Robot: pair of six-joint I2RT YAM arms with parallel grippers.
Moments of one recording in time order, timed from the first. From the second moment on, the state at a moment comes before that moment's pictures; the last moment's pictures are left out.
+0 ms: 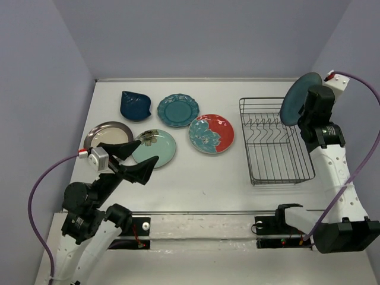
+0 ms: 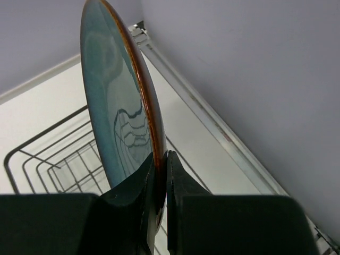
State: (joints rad) left arm -0.46 0.19 0.62 -0.12 0.26 -0.32; right arm 0.06 1.09 1.26 -0.49 0.66 0.25
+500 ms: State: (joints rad) left arm -0.59 0.08 0.62 -0.15 0.19 -0.30; right arm -0.02 1.17 1.19 -0.27 0.55 -0.14
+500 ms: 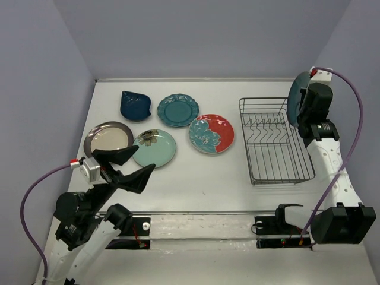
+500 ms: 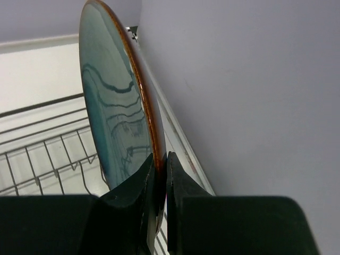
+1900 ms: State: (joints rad) left arm -0.61 0.07 0.62 -0.18 0.11 -0.29; right arm -0.05 1.27 0.95 -0.12 0.48 -0.17
